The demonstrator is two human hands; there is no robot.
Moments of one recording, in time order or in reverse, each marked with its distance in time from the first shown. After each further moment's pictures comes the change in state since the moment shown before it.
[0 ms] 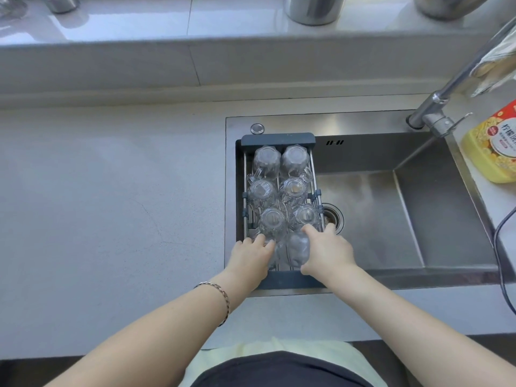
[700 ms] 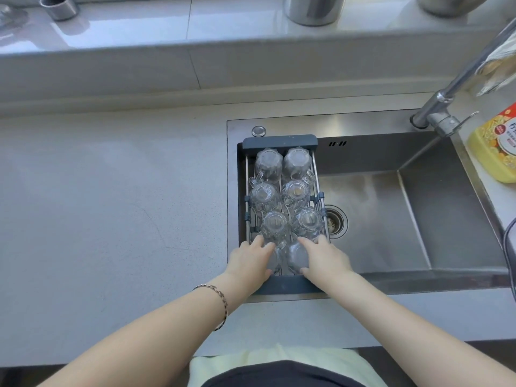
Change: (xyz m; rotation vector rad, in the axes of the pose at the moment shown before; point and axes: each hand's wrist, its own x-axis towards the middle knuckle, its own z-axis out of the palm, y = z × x) left_hand -0.001 -0.006 -0.010 -0.110 -0.030 -0.035; right_hand 0.015 0.006 0.021 0.030 -0.099 -0.074
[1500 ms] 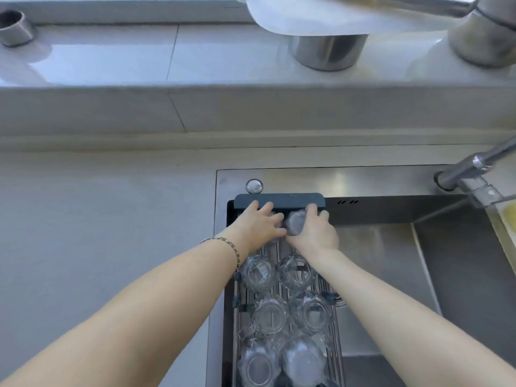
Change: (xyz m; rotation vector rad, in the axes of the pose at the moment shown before) left_hand 0.192 -0.046 -0.126 0.635 0.064 0.372; right_hand 0.182 -0.019 -0.111 0.279 0.302 0.168
